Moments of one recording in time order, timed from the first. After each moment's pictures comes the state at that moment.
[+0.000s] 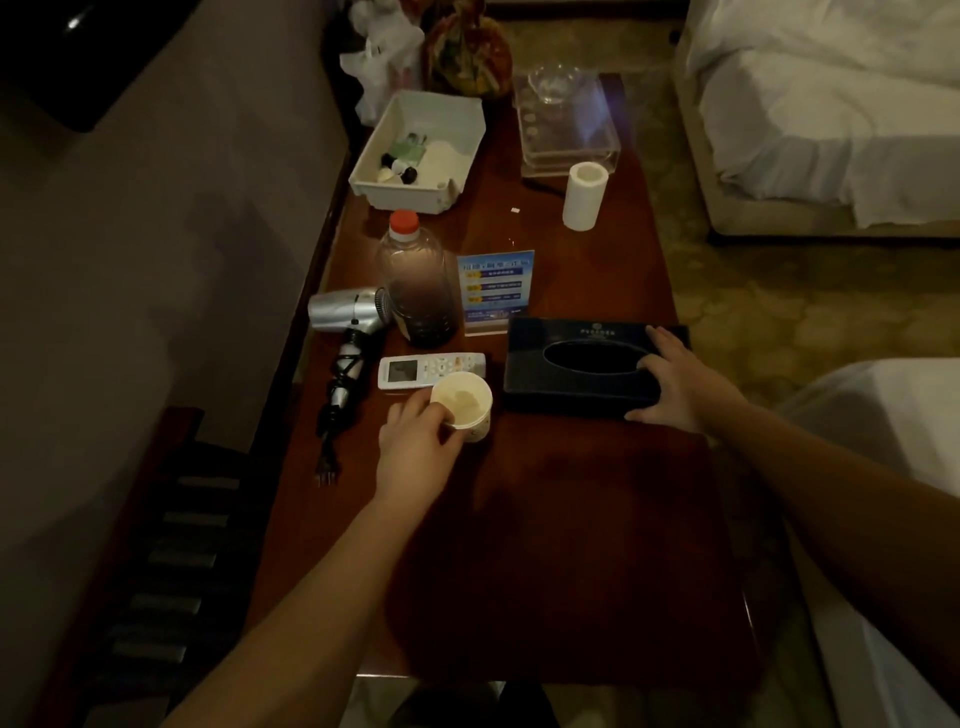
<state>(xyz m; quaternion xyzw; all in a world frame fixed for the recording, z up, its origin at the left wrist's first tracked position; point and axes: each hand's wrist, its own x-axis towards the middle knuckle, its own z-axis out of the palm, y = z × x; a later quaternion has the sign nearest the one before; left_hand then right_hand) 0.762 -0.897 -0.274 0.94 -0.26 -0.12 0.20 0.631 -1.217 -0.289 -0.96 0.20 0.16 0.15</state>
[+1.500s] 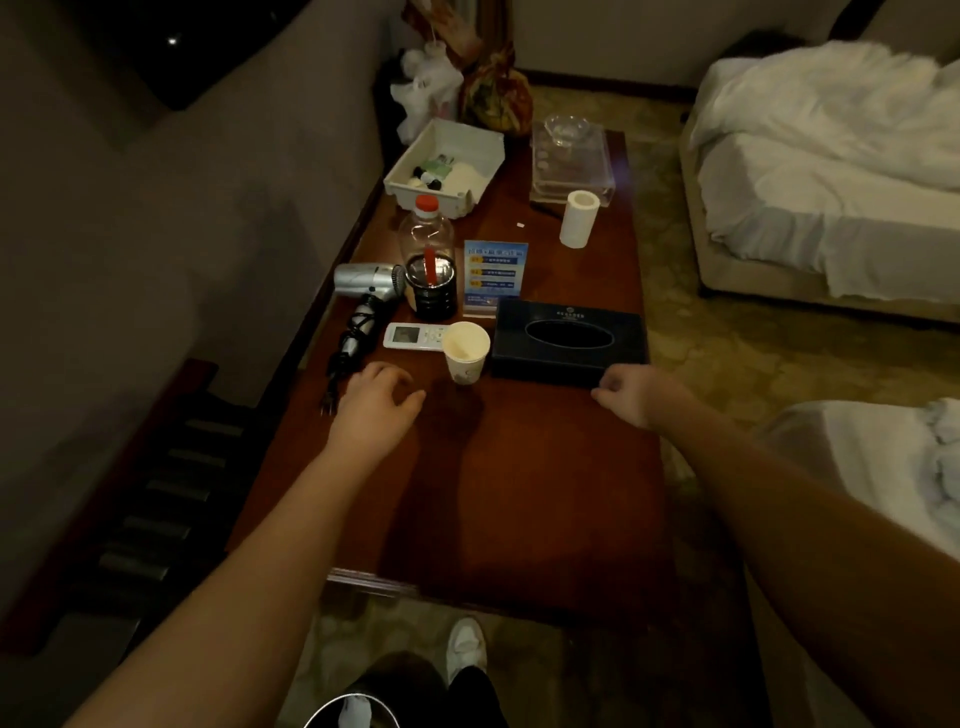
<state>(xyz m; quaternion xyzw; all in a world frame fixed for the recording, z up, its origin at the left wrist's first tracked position) 0.697 -0.840 -0.214 0.94 -0.18 -0.12 0.27 0.575 -1.134 -0.203 -0.92 0.27 0.19 0.20</state>
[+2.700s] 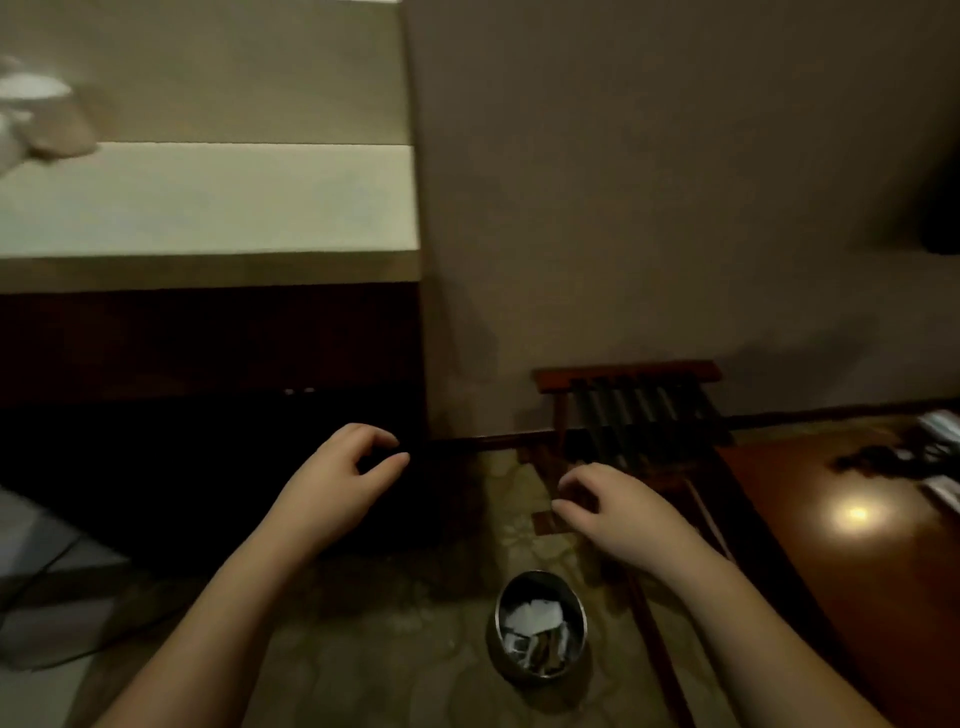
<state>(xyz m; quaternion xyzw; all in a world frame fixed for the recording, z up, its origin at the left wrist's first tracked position) 0.122 -0.380 -0.099 0.87 0.35 0.11 0.32 0.314 -0.586 -0.106 -0.87 -0.42 0.21 0.13</state>
